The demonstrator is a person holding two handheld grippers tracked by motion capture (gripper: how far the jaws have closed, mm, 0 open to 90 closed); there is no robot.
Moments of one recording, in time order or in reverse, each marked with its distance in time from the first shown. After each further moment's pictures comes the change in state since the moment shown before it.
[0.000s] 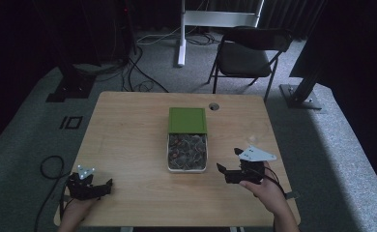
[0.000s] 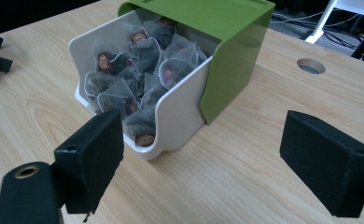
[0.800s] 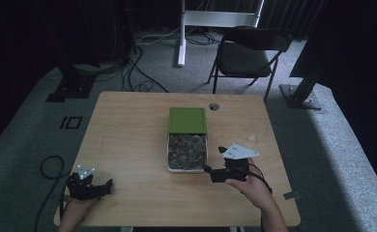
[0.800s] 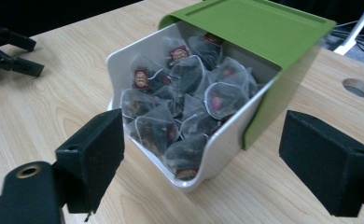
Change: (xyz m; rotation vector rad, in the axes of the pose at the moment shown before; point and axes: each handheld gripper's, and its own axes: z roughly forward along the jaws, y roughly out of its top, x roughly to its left) left arm 0.000 0.000 0.000 0.001 -0.002 0.002; right arm 0.025 0.017 0.027 -0.004 0.085 -0.048
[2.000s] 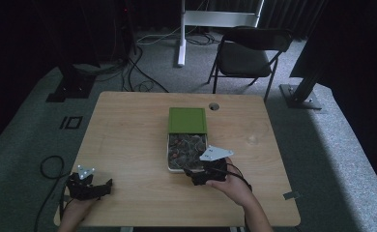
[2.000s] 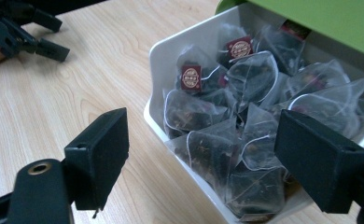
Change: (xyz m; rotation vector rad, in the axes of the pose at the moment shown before) left arm 0.000 0.000 0.000 0.000 0.000 0.000; right arm 0.030 0.004 0.048 0.066 0.096 -0.051
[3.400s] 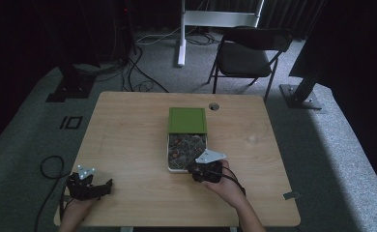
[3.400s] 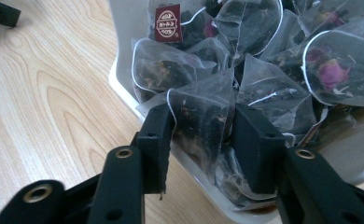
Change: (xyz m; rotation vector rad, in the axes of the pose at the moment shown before) left arm 0.000 0.000 0.000 0.000 0.000 0.000; right arm -0.003 -0.023 0.028 0.079 -0.075 0.010
